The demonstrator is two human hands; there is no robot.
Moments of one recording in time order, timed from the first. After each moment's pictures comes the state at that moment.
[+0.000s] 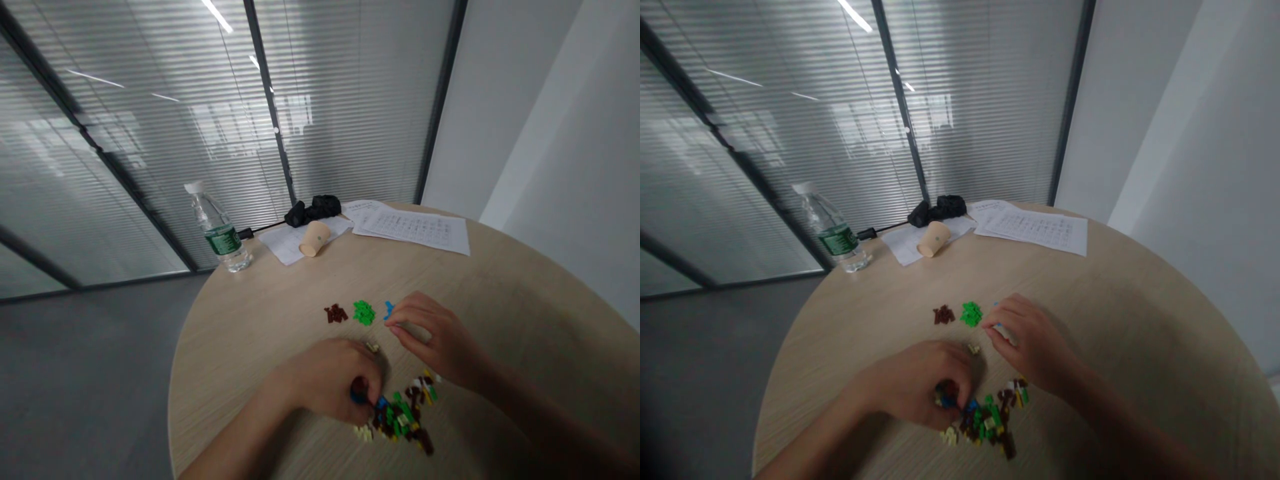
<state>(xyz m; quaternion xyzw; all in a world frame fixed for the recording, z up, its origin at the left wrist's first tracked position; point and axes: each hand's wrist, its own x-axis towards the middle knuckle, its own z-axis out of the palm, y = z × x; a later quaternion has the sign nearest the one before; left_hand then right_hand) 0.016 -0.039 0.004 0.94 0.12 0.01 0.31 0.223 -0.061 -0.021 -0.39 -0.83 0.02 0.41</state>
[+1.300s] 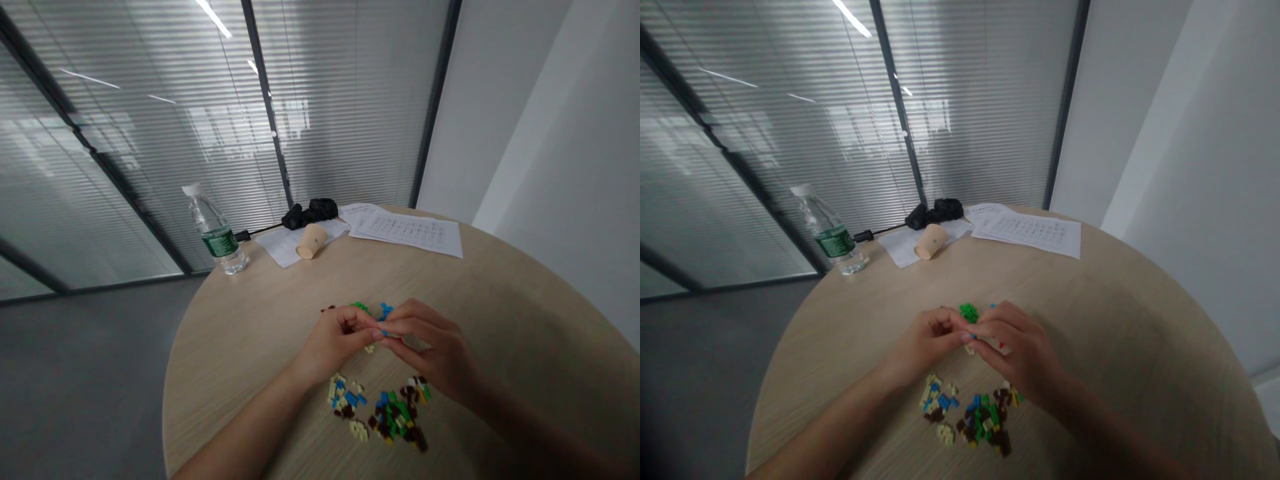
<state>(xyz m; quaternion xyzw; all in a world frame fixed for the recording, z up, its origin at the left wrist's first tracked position) 0.035 -0.033 -0.006 0.66 0.31 0.32 0.60 0.208 -0.072 -0.016 -0.32 -0.79 0.00 0.52</state>
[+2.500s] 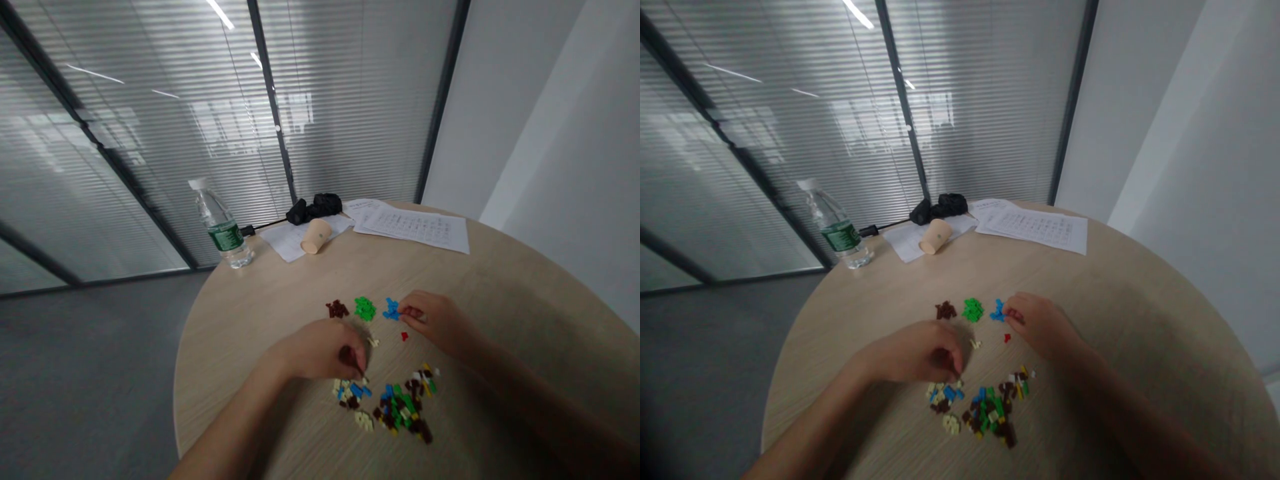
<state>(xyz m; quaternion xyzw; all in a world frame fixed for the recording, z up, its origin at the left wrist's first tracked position) 0.004 -0.019 0.003 0.93 0.20 0.00 0.31 0.252 -0.035 -0.050 -0.50 -0.81 0.04 0.29</state>
